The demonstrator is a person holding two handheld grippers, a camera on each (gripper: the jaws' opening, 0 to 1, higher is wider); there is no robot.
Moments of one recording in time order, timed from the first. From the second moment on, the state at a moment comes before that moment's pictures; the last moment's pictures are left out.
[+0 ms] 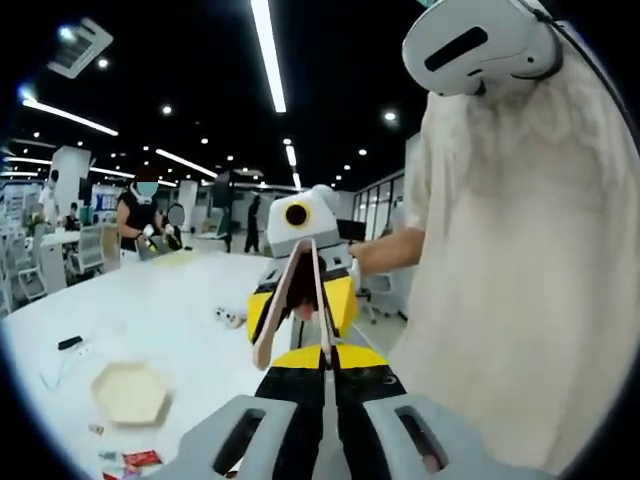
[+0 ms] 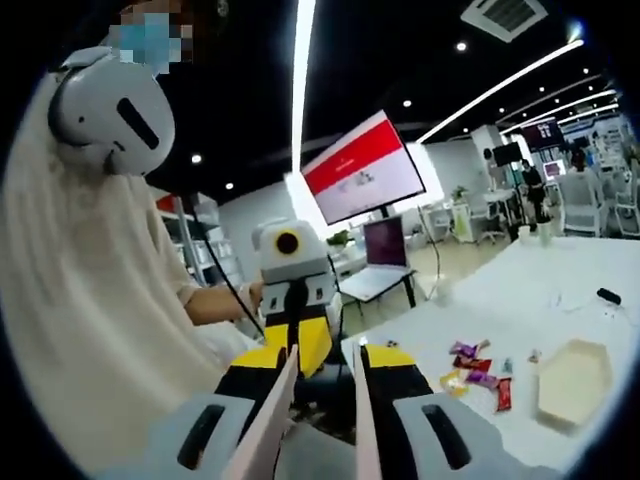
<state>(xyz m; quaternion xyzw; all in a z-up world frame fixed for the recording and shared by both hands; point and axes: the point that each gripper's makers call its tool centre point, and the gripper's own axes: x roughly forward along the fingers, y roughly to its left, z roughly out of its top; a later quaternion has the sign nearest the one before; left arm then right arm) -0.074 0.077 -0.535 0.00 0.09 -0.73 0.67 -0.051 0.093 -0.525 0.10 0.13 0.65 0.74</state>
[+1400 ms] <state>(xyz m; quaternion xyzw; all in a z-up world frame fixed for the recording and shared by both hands) -0.057 0.117 -0.564 -0.05 0.14 -0.64 0.75 -0.032 0.104 -0.544 0.12 0.16 0.62 0.76</state>
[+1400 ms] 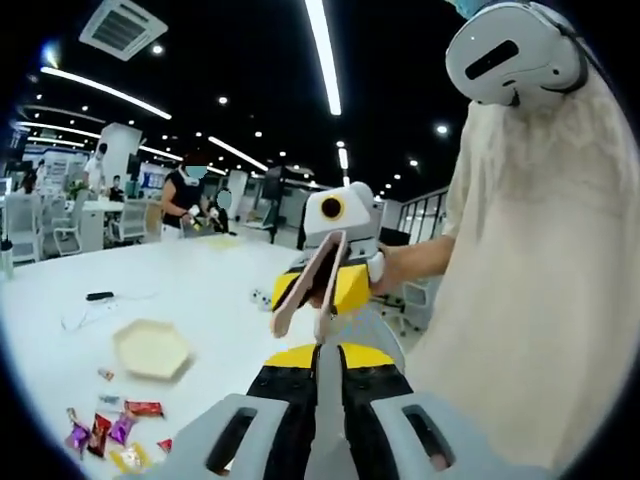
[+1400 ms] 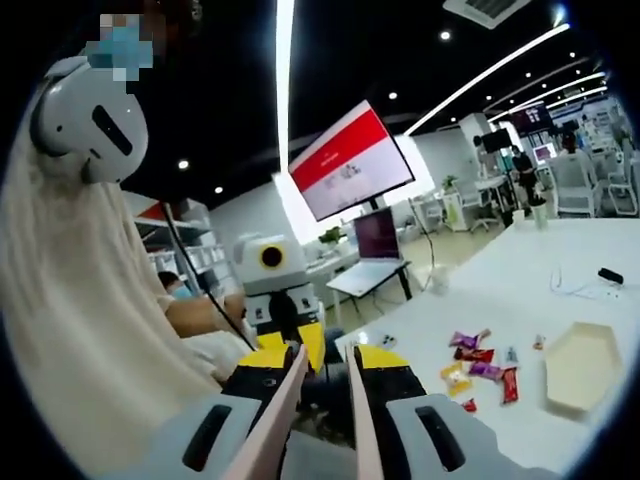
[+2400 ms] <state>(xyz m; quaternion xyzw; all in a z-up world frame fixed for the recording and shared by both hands) -0.023 0.210 -0.602 -0.14 0.14 -0.47 0.86 0.007 0.135 -0.626 0.08 0.27 0.51 0.81</state>
